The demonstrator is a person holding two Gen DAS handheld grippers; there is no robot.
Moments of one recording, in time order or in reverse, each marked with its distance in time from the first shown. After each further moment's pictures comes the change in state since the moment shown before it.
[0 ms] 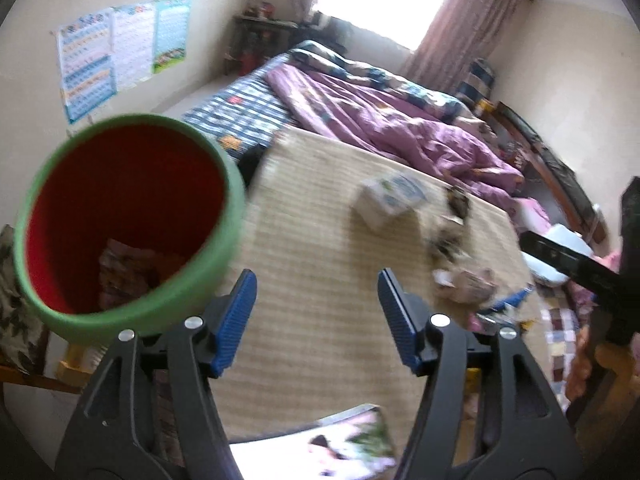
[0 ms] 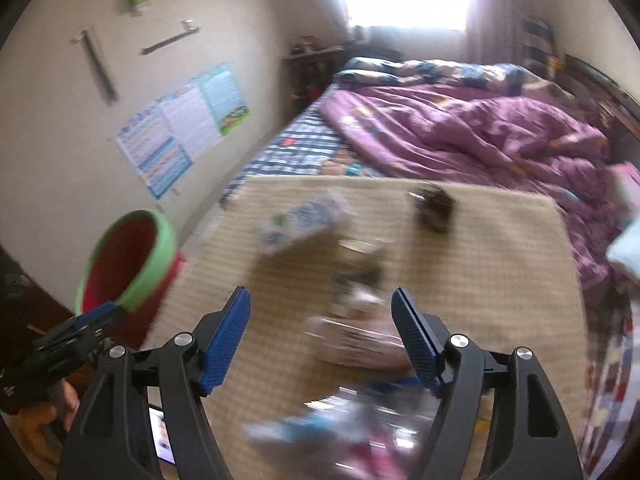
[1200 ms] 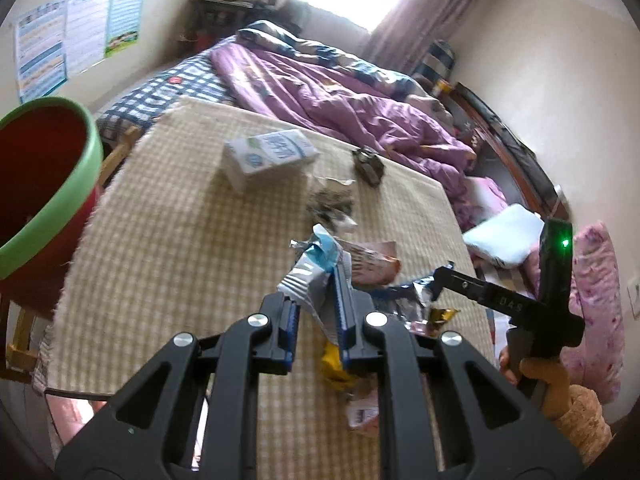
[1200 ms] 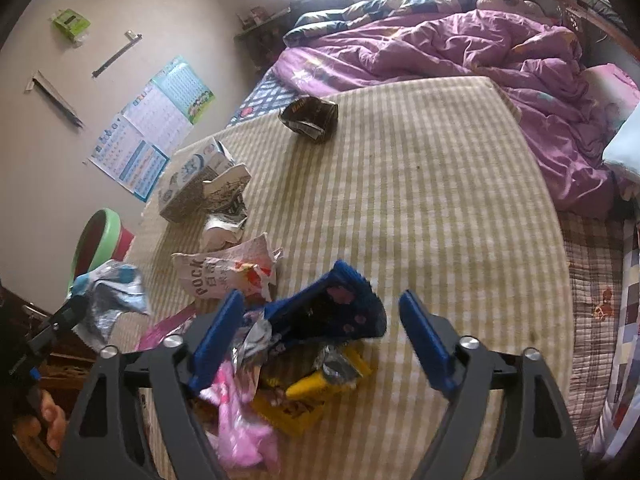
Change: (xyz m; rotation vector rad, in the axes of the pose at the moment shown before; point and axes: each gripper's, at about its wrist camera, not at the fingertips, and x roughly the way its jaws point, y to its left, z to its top) left arm 0.020 -0.100 -0.020 0.004 0.060 -0.128; right arm 0.018 -0.120 -0.046 0.204 0.159 0.056
